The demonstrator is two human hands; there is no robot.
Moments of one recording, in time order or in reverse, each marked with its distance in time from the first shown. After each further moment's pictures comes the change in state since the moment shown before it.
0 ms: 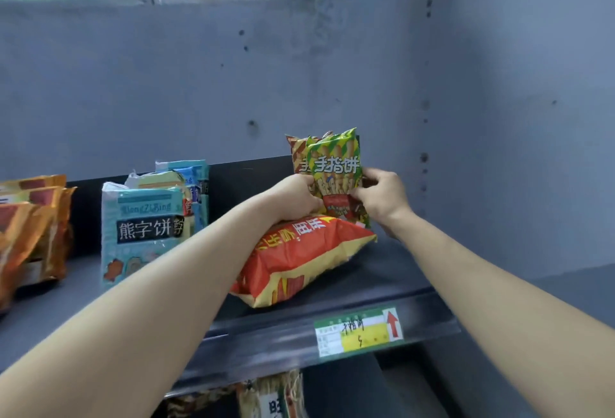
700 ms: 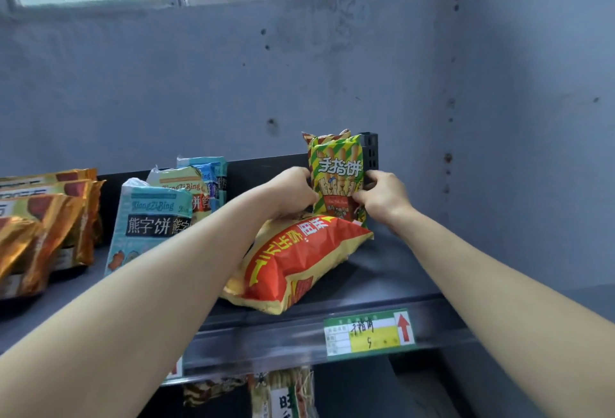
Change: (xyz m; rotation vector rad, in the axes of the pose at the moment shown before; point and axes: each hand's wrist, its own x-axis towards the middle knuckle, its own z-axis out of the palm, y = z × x) left_hand -0.007 -0.007 -0.008 -0.089 0.094 -0.106; right_hand 0.012 0.002 0.015 -0.223 -0.081 0.051
